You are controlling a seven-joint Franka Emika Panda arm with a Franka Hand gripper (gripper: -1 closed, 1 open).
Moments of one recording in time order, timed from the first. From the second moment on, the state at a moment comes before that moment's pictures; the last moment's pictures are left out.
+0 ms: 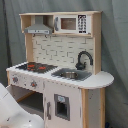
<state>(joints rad) -1.17 -0.62 2.60 -1.55 -1.51 1.68 0.51</state>
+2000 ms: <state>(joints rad) -1.22 -0.85 2.61 -1.42 -1.22 1.73 0.99</state>
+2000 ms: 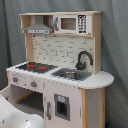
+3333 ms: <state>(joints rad) -1.26 -0.88 2.62 -1.52 -0.95 1.82 1.29</state>
